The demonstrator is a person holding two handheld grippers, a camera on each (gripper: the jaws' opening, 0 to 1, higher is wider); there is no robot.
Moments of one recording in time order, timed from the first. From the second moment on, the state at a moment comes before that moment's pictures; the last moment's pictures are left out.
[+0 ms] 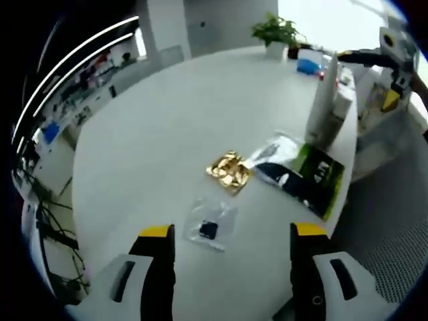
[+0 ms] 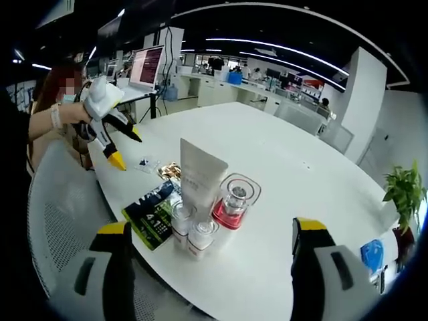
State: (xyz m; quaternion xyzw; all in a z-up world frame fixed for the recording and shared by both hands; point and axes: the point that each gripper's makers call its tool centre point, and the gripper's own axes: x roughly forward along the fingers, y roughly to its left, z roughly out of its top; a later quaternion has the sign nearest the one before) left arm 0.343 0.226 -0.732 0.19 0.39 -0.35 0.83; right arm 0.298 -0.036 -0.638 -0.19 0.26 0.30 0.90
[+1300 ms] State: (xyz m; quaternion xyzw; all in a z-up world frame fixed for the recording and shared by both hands) left arm 0.373 0.234 -0.780 0.22 0.45 -0.39 0.77; right arm 0.303 -0.046 -0.643 -0.17 0.28 0.28 0.90
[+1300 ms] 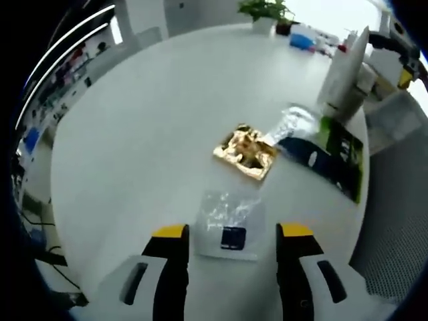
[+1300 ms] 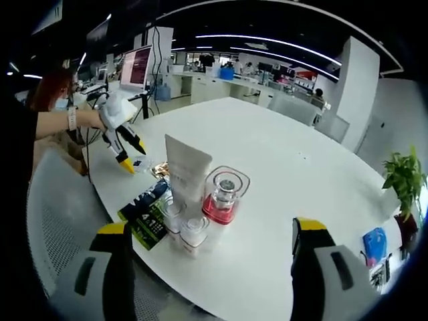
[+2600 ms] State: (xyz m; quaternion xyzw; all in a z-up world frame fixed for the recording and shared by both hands) left arm 0.369 0.232 -0.780 0.26 0.45 -0.41 0.75; right arm 0.301 -0.046 -0.639 -0.16 0.27 0.29 0.91
